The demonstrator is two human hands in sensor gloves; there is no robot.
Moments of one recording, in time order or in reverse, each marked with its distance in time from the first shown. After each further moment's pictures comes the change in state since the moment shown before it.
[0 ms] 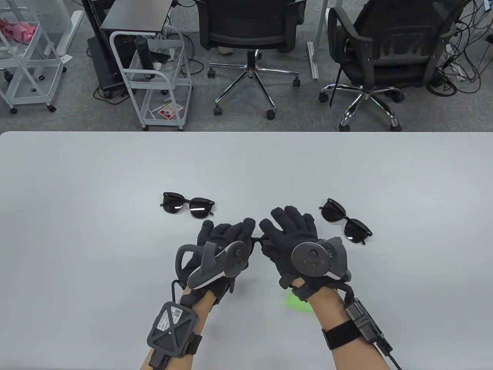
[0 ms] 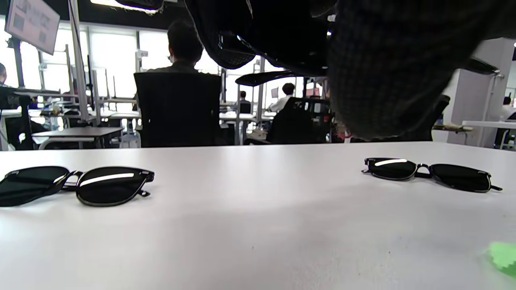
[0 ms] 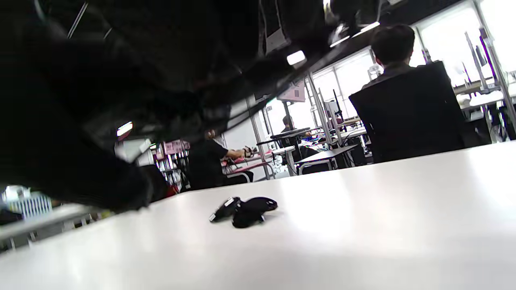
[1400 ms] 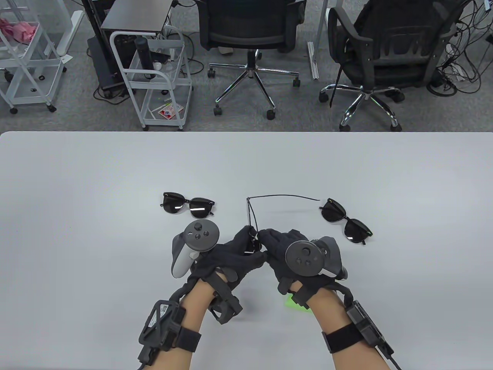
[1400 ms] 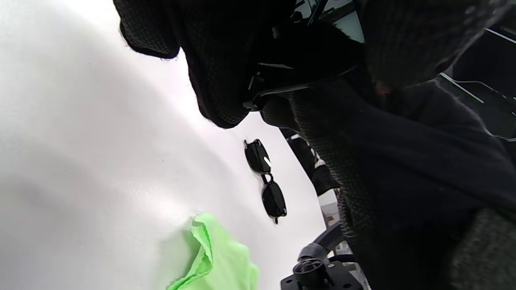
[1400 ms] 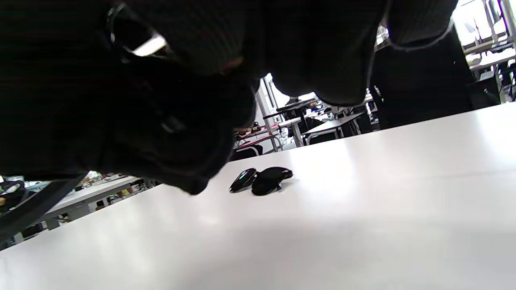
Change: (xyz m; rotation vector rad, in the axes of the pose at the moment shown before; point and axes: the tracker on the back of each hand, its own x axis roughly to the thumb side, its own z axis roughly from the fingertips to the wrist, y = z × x) left_hand -0.028 -0.027 -0.007 -0.415 0.089 1.040; right_hand -0.002 -0.006 0.002 0.086 0.031 -0.113
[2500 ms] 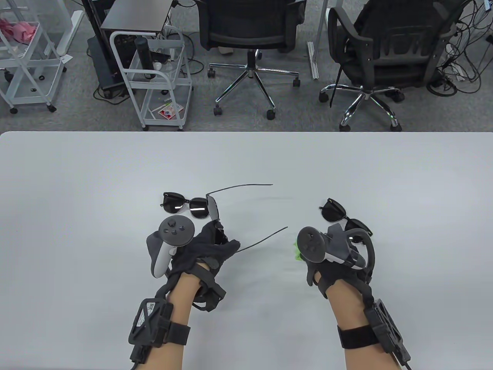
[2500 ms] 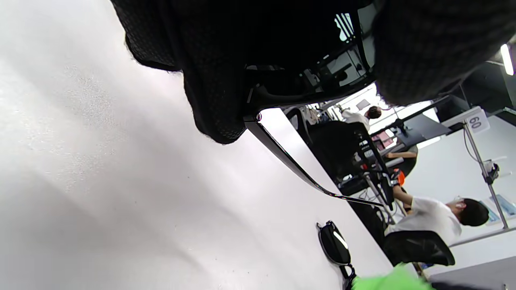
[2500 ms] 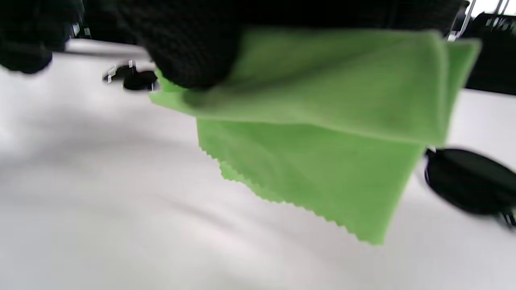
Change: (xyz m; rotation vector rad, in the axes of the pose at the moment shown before) left_hand -0.030 0.044 0.013 0.255 0.201 -0.049; right_hand -0.038 -0.011 0.004 0.467 0.290 0.389
